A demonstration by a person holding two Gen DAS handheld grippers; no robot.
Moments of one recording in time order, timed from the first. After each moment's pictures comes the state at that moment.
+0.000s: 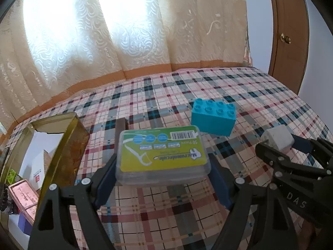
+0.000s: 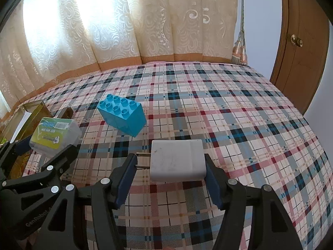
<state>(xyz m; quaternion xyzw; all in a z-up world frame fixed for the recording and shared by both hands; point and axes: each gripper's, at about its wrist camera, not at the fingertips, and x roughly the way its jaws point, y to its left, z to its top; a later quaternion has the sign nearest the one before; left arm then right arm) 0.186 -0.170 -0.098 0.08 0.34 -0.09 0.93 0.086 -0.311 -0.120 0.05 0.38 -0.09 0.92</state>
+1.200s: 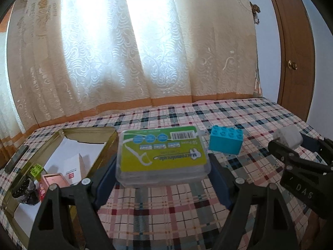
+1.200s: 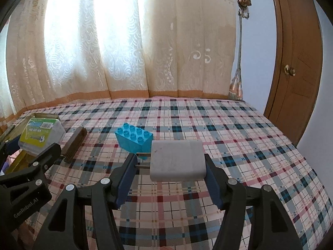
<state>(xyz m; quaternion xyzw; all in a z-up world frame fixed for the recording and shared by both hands) 0.138 -0.132 -0.074 0.05 0.24 -0.04 0.97 0.053 -0.290 -0.091 0.01 0.26 -0.09 0.96</state>
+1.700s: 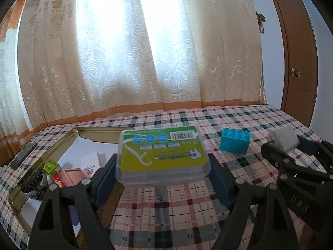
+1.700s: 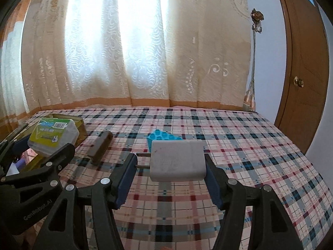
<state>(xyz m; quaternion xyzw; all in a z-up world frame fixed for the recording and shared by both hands) 0.118 -0.104 -0.070 0.04 0.21 -0.02 0.98 0.040 -0.249 -0.086 0.00 0.23 -0.05 0.97</state>
